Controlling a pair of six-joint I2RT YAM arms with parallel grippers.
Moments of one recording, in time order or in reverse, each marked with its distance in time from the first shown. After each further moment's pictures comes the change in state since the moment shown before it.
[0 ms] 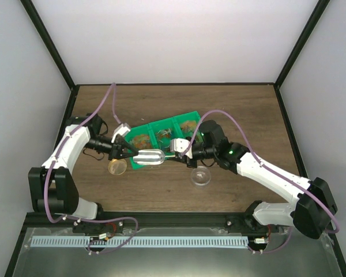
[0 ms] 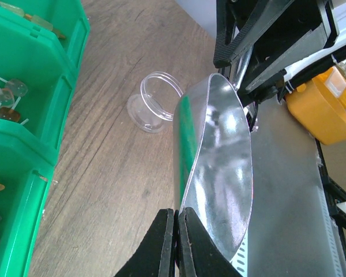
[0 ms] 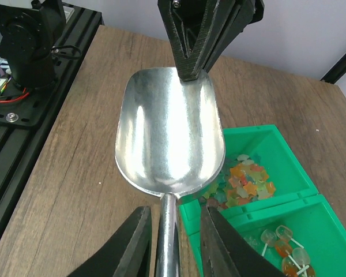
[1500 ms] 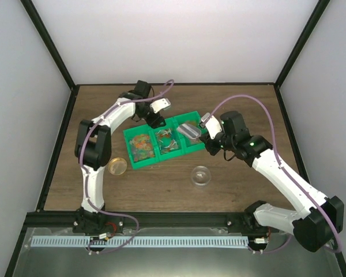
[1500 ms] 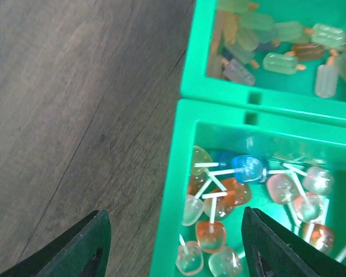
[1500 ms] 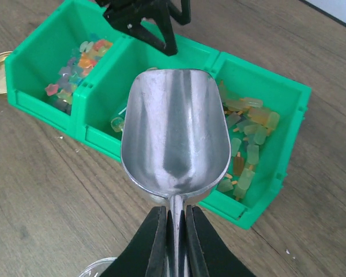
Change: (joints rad) left arm -0.319 0.636 0.599 0.655 -0.686 -0.415; right arm -0.234 -0.105 0.101 -0.386 0.419 0.453
